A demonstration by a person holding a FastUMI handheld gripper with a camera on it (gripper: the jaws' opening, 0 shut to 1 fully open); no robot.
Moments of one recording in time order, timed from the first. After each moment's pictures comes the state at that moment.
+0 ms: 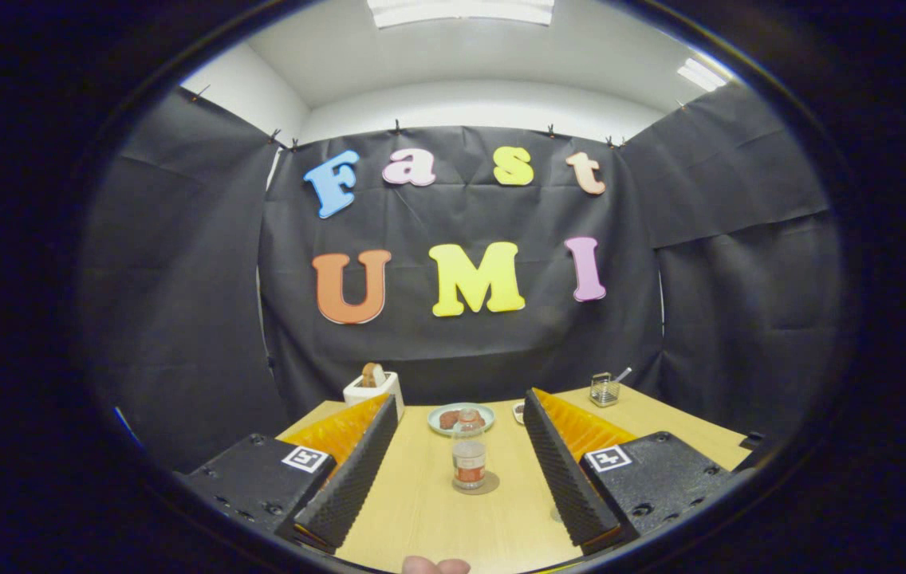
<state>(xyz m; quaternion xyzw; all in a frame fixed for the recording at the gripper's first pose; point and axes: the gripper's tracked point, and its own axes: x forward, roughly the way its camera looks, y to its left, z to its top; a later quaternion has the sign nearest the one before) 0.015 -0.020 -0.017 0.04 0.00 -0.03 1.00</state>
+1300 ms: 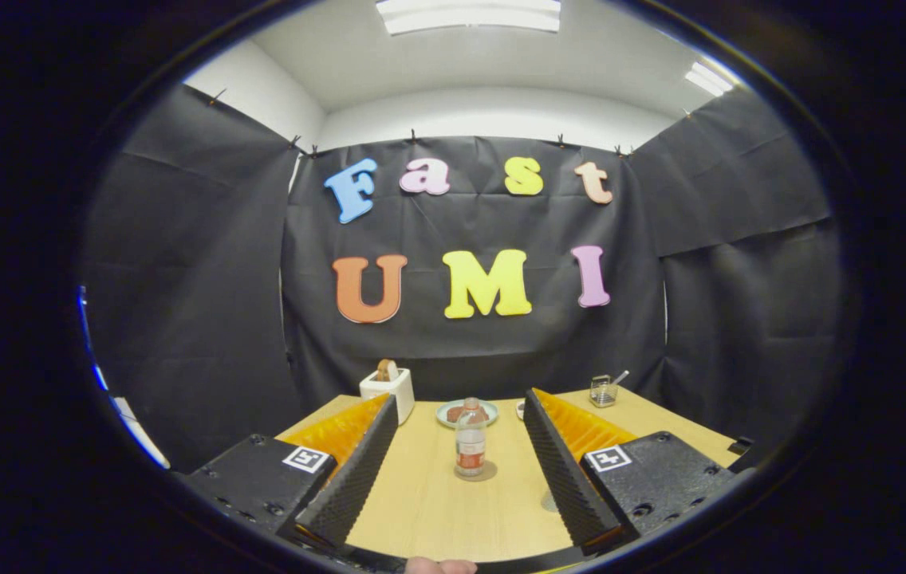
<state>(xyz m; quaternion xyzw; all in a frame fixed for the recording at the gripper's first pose) -0.025 -0.035 -0.021 0.01 0.00 -0.01 1.00</state>
